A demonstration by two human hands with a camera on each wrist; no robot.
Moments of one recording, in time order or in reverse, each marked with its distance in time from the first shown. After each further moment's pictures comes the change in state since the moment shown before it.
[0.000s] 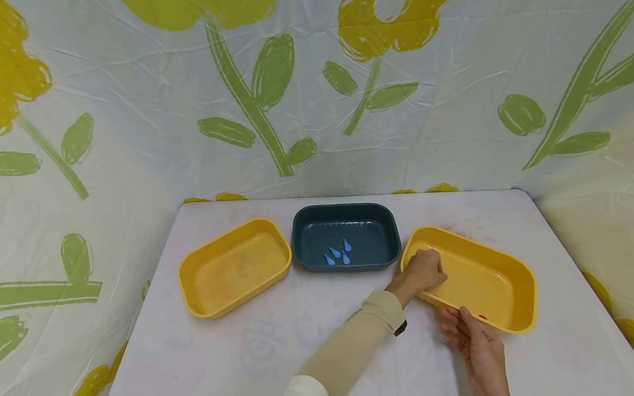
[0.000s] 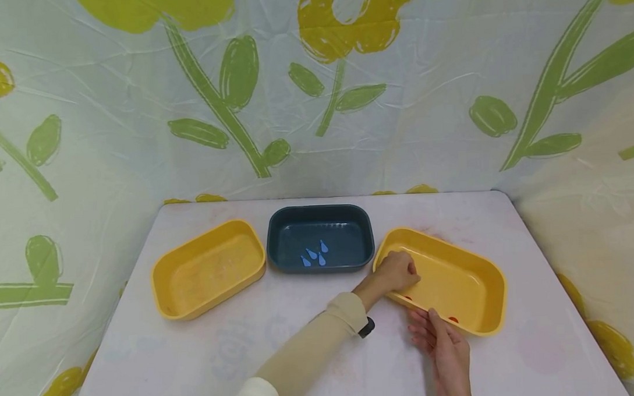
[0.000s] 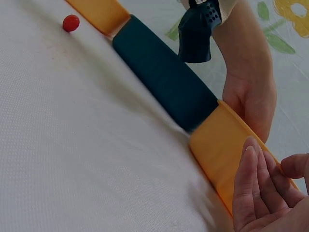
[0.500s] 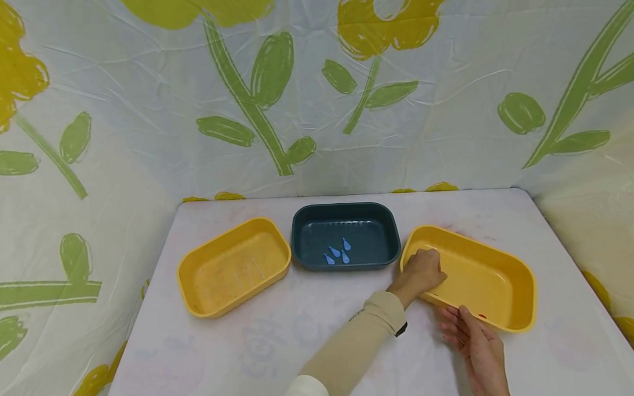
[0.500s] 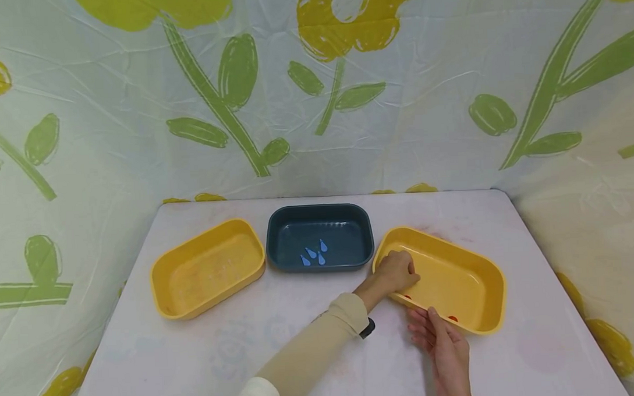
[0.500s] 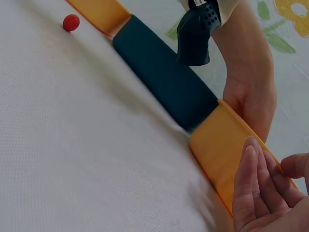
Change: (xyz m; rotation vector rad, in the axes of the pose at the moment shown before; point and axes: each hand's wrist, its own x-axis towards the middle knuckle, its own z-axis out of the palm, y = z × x) left_hand -0.002 0.004 -0.001 0.042 -0.007 -0.031; right_hand -0.001 -0.001 0.001 -0.012 -0.010 -0.006
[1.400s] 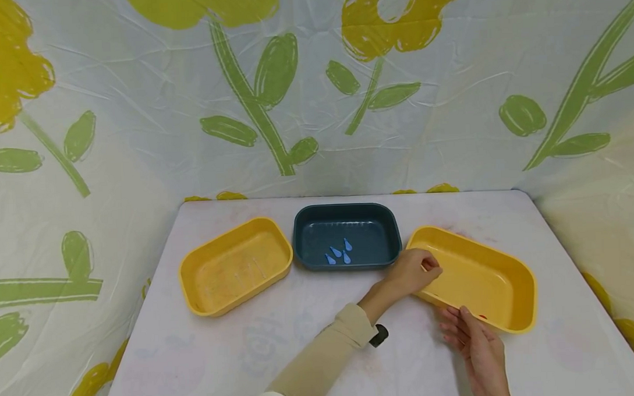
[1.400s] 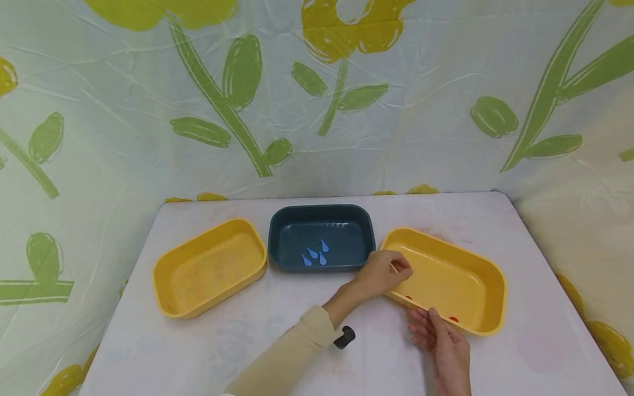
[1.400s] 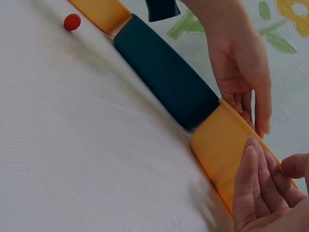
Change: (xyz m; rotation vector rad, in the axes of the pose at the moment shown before) left_hand -0.025 -0.038 -0.018 -0.352 0.133 0.283; right_hand 0.001 -0.002 0.001 -0.022 0.075 0.077
